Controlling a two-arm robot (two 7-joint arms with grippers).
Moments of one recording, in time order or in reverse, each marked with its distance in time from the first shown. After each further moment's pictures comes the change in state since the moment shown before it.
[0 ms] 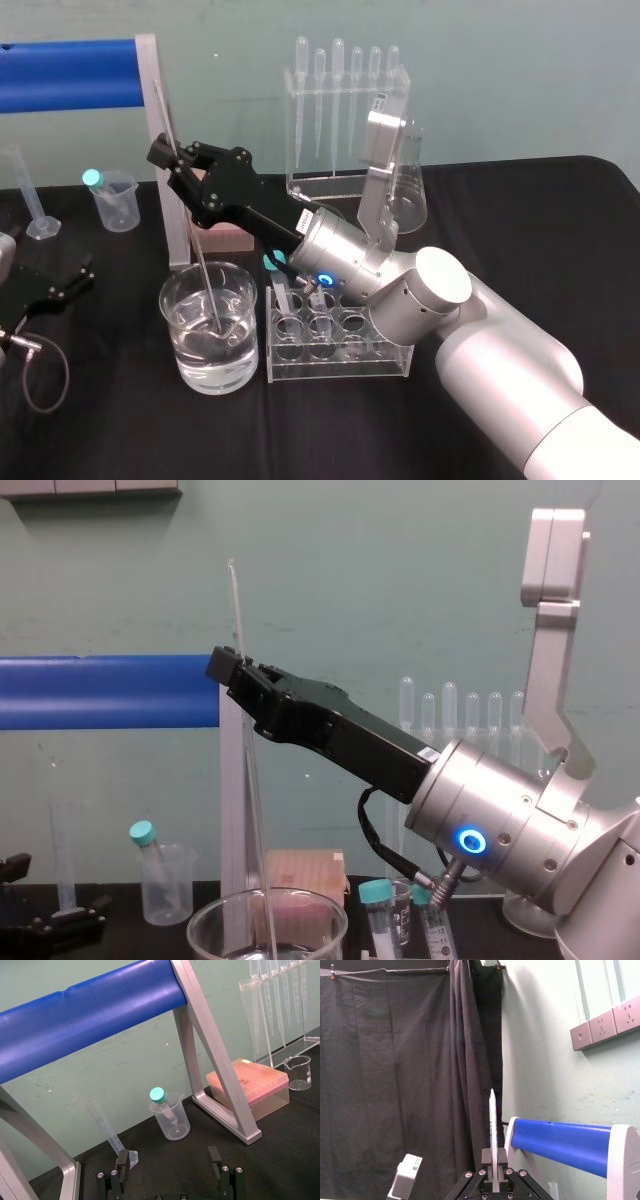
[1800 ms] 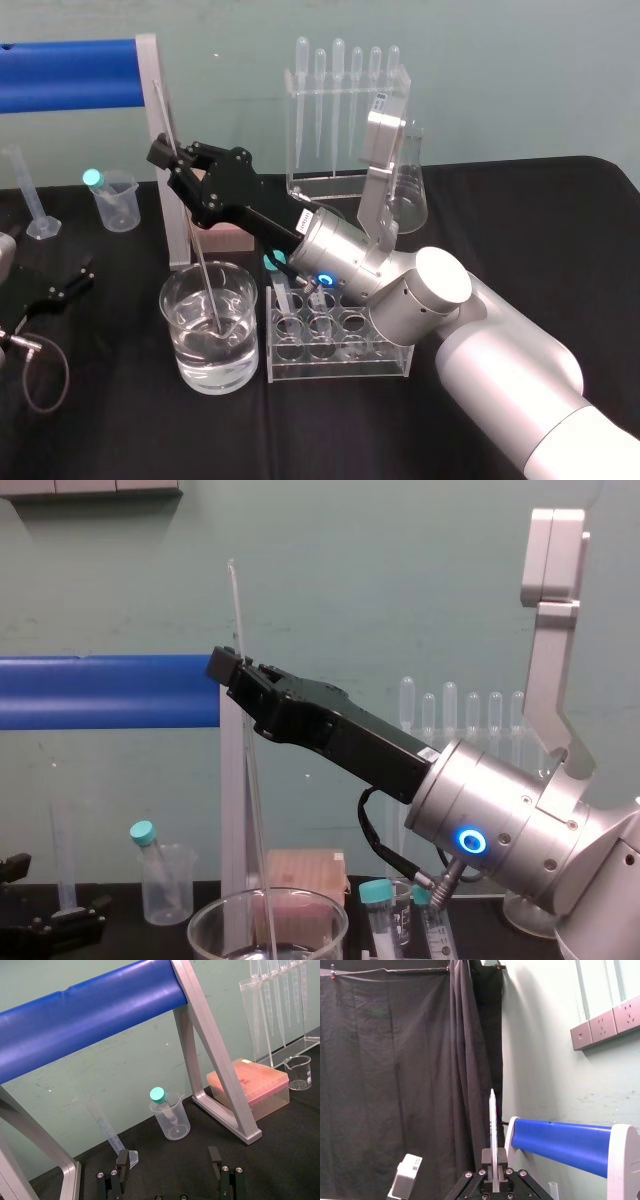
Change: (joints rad) left arm 0.000 0.000 0.000 0.000 0.000 0.000 0.000; right arm 0.000 0.000 0.000 0.000 0.000 0.001 0.000
